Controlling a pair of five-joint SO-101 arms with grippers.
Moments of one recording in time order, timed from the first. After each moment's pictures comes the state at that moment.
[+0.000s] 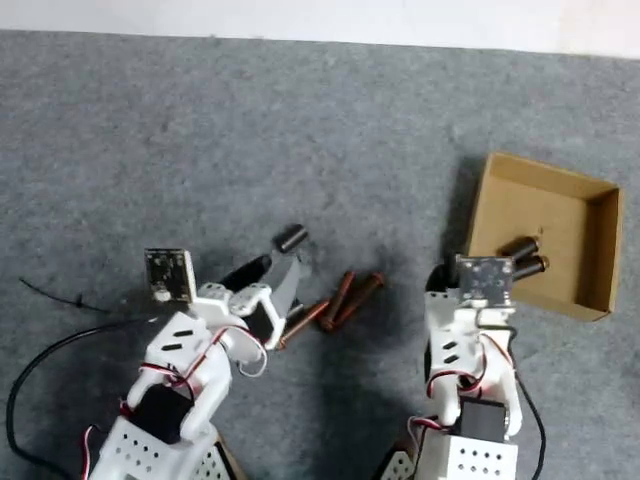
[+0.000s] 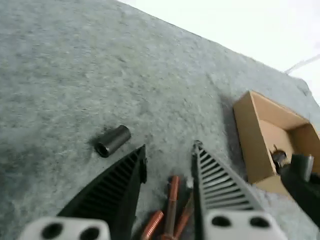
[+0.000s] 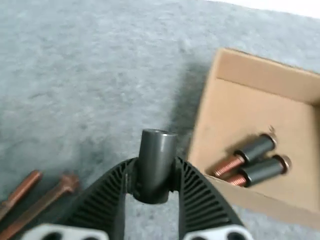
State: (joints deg) left arm 21.8 -103.8 95.4 35.8 34.8; right arm 3.8 -104.2 96.0 41.8 10.1
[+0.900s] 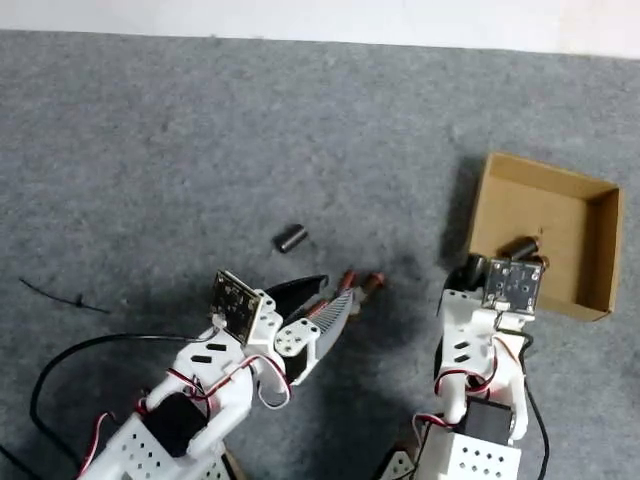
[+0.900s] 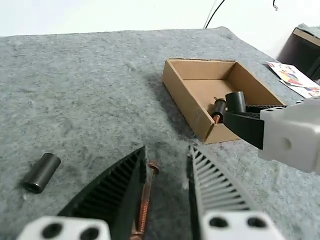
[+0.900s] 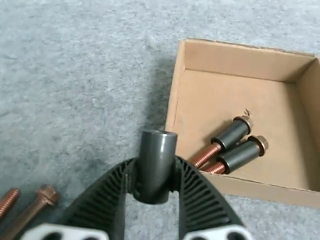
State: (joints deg) left arm 37.9 -103.7 95.4 31.0 18.9; right arm 8.4 -104.2 96.0 41.8 6.9
